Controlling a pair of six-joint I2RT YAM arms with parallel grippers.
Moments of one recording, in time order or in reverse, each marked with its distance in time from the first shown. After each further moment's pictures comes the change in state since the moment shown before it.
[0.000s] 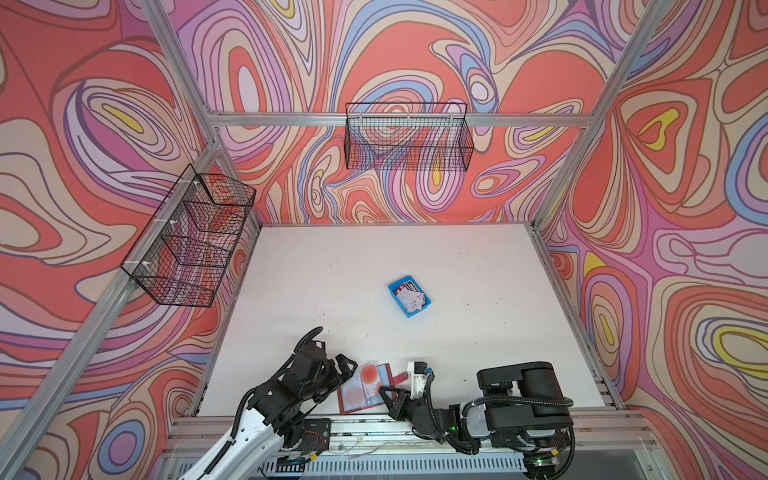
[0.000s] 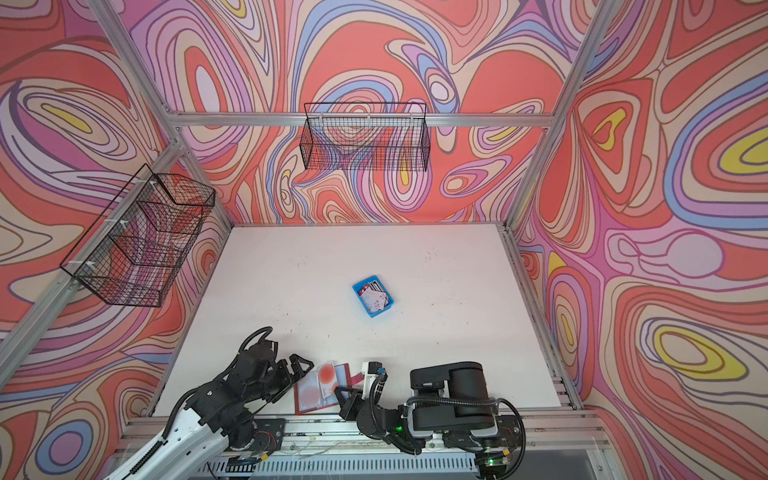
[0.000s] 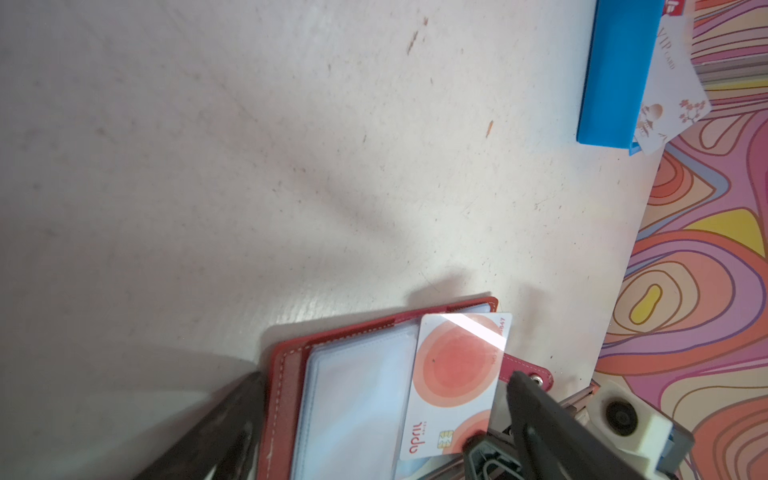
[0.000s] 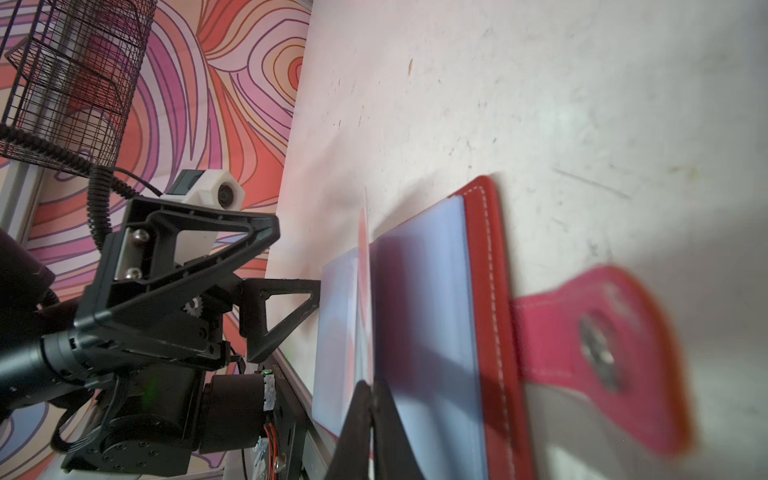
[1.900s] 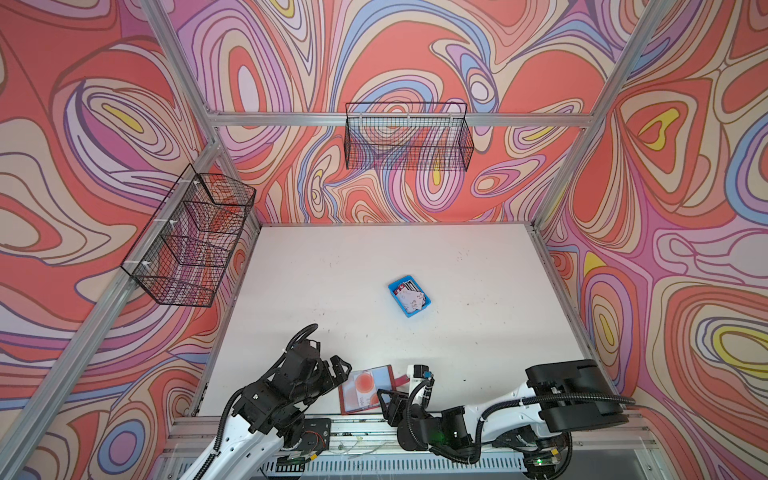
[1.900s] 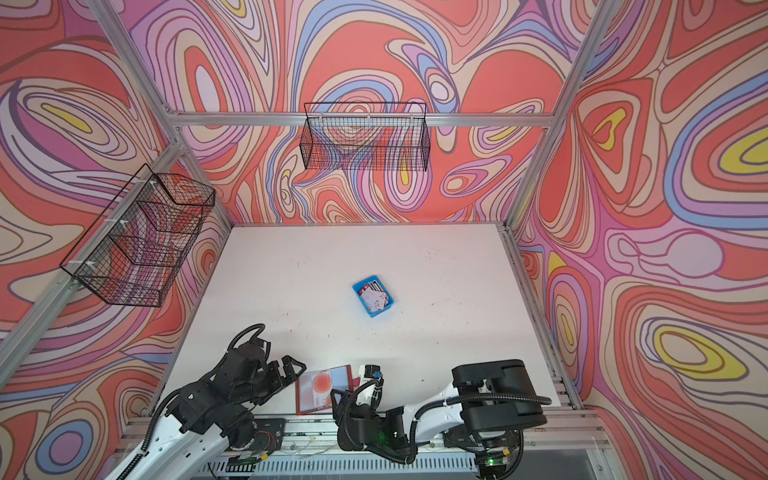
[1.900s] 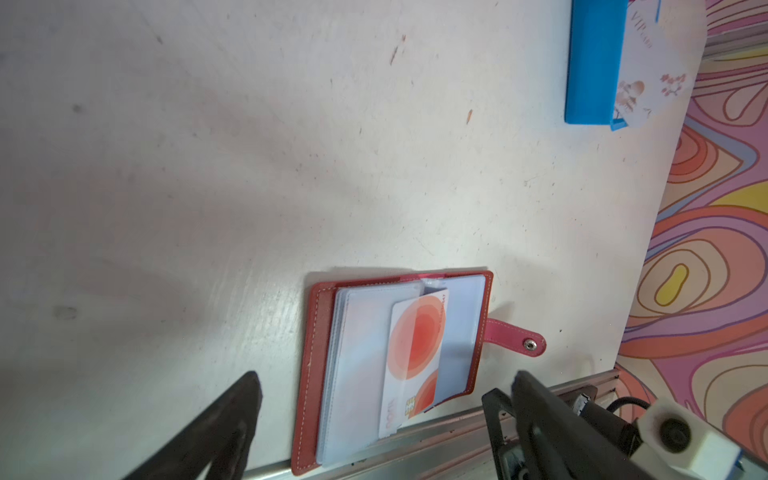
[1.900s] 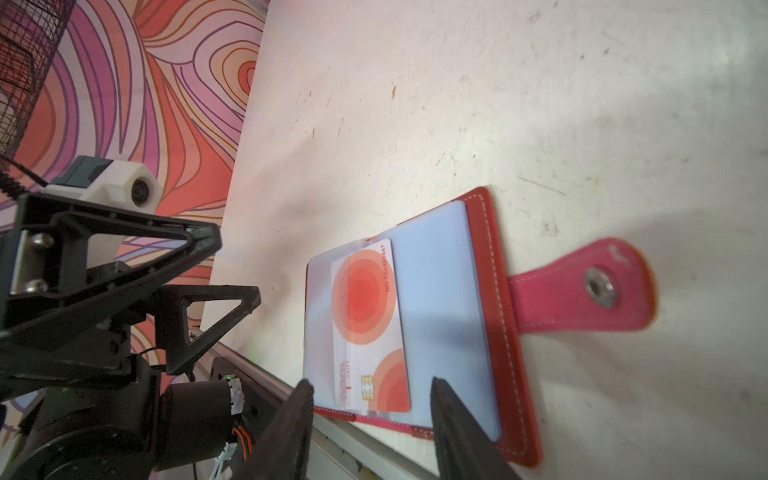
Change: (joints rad) left arm 0.000 -0.073 0.137 -0.267 -0.016 0.083; right arm 0.095 -0.272 0.188 -0.764 0.155 0.089
